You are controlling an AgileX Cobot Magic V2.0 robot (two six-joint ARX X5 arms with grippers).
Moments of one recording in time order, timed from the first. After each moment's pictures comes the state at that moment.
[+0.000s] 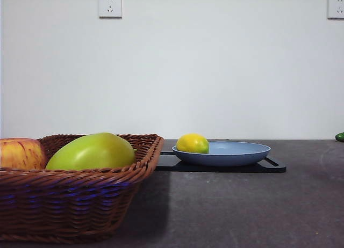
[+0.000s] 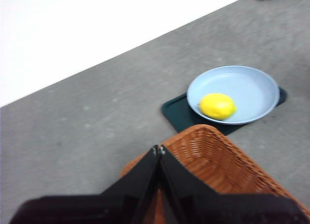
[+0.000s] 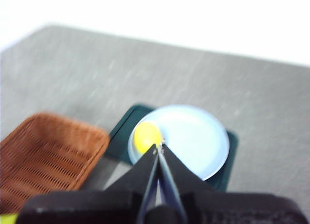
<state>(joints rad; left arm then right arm) -0.54 0.69 0.85 -0.50 -0.13 0.13 0.66 0.75 0.83 -0.38 0.26 0.07</state>
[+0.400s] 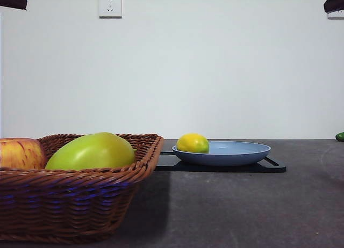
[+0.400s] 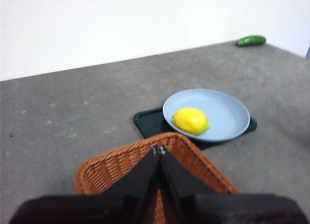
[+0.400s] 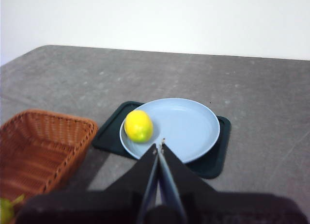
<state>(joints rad) -0.54 0.49 0.49 -0.19 -0.07 -0.07 0.69 0.46 0.48 -0.22 0.32 0.11</state>
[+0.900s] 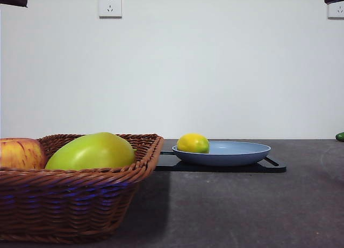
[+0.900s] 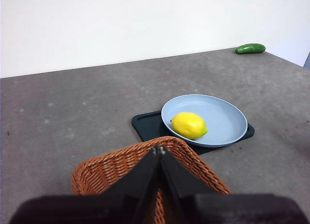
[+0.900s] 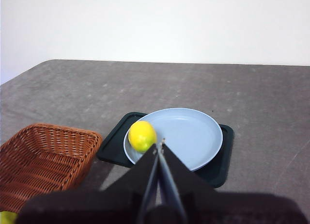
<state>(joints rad) -0.54 0.49 0.49 -0.19 -0.07 -0.10 0.69 0.44 0.48 -0.21 0.32 0.12</state>
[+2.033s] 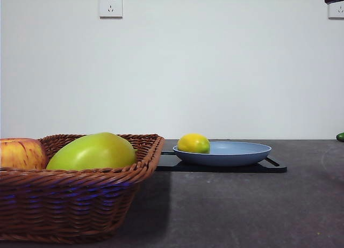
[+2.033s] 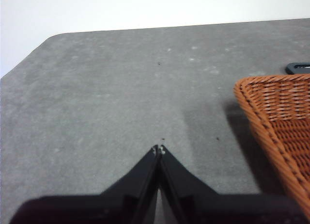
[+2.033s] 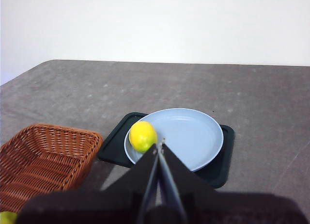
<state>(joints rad) 0.02 0.07 0.04 -0.19 -0.03 0.03 0.69 0.44 0.48 -0.21 0.32 0.12</state>
